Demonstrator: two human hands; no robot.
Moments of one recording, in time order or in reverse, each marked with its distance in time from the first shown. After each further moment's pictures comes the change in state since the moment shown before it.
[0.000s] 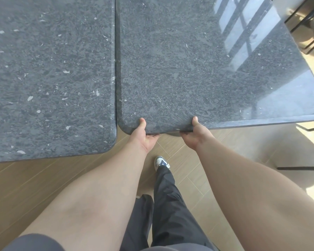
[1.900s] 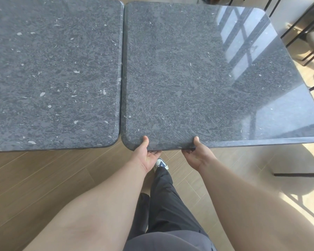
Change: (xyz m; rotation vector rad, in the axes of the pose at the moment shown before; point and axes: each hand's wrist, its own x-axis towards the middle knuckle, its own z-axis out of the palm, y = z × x) left_hand -0.040 -0.034 -0.060 0.005 0.013 0.006; right_hand -0.031 0.026 -0.065 -0.009 -0.034 -0.010
